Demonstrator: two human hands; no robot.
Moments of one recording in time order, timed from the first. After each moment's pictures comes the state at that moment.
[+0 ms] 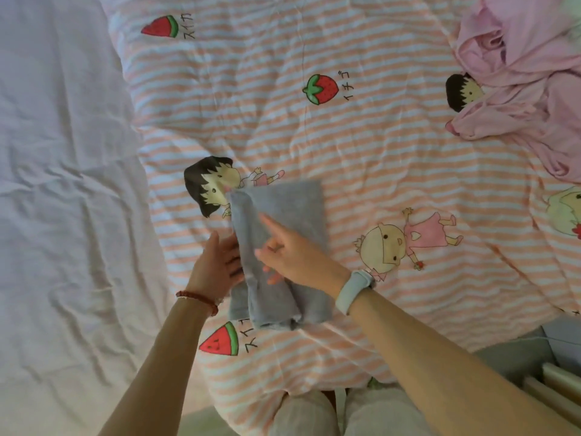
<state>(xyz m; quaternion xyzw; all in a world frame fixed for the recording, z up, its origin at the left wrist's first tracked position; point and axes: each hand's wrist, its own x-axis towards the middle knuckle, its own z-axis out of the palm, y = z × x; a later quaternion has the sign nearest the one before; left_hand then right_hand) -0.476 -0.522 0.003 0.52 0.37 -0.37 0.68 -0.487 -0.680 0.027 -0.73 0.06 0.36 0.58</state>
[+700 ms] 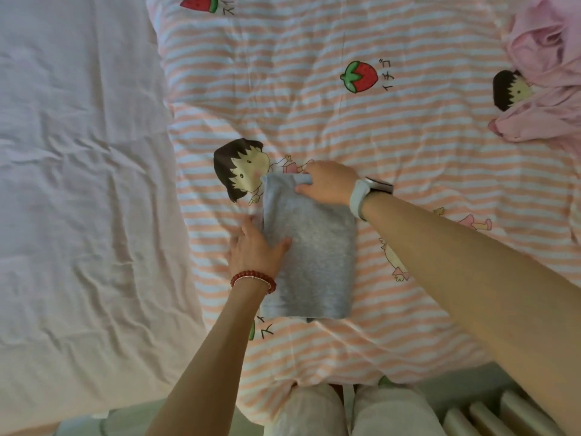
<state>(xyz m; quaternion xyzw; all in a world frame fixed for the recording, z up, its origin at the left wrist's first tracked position) -0.488 -0.547 -0.004 0.91 0.19 -0.29 0.25 -0.386 -0.700 -0.004 -0.92 -0.07 0.34 0.19</state>
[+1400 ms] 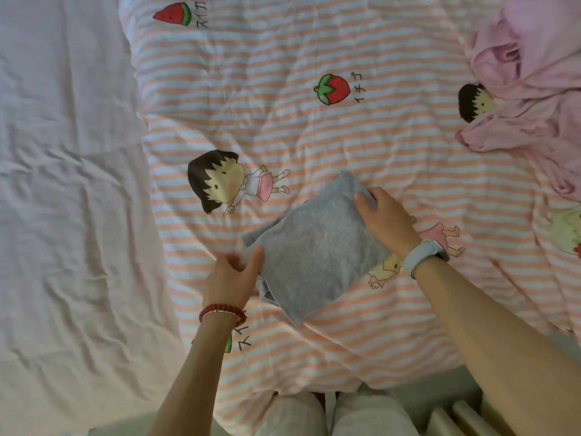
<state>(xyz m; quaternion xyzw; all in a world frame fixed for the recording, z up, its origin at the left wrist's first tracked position) -0.509 -0.542 -0.006 0.86 0.26 -0.29 0.32 -0.462 -0.802 -0.012 -0.90 0.20 0.20 0.34</state>
